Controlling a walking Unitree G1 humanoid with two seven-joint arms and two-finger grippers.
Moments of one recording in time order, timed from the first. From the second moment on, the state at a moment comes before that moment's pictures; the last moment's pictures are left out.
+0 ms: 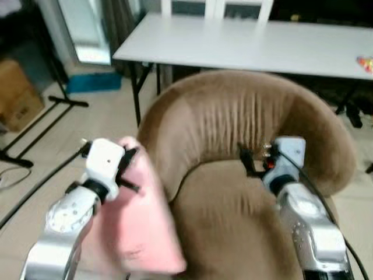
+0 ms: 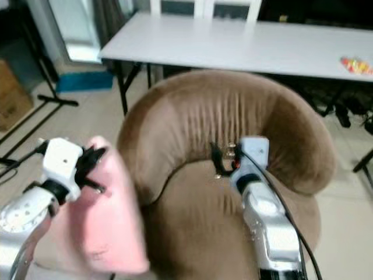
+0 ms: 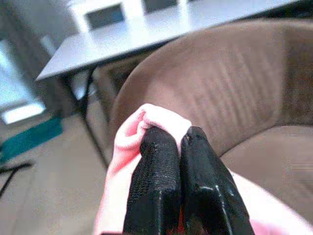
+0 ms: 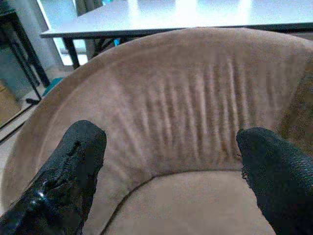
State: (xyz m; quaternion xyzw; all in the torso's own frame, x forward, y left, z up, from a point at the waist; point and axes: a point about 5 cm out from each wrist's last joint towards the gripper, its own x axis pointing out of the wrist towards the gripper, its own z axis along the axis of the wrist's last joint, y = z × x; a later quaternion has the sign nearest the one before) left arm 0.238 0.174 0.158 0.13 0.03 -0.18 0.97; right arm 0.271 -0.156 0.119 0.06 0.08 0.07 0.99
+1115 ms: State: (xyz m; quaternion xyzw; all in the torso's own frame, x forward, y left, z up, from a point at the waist) left arm 0.324 0.091 0.185 0.08 -0.02 -0.40 0.91; right arm 0.259 -0.163 0.126 0.04 0.09 0.06 0.99
